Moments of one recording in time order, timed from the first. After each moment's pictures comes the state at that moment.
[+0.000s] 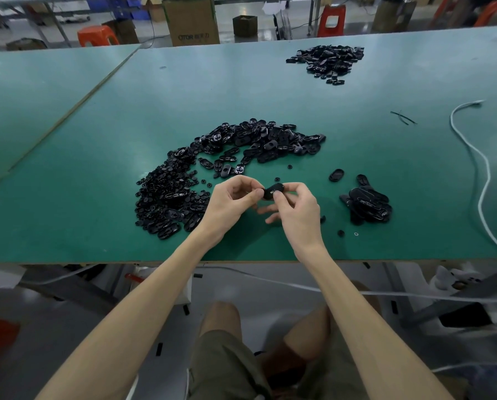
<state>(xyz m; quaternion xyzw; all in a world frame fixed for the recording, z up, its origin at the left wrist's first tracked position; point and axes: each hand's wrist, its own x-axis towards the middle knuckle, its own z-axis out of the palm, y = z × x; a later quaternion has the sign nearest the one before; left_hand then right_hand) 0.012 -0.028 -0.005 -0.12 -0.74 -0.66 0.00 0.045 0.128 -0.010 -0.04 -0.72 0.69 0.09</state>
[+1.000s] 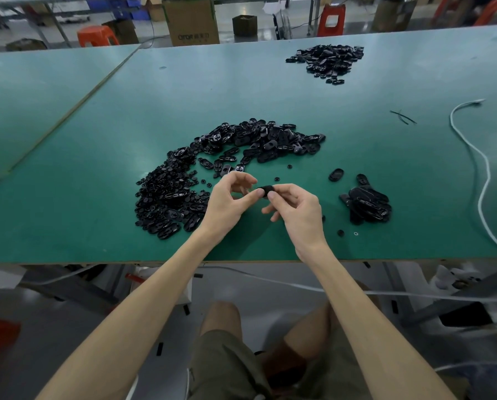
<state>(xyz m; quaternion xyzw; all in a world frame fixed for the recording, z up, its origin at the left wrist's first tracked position) 0.008 -0.028 -0.010 -0.10 -0.79 -0.60 0.05 0.048 0.133 -0.006 -0.01 -0.68 0.72 0.08</state>
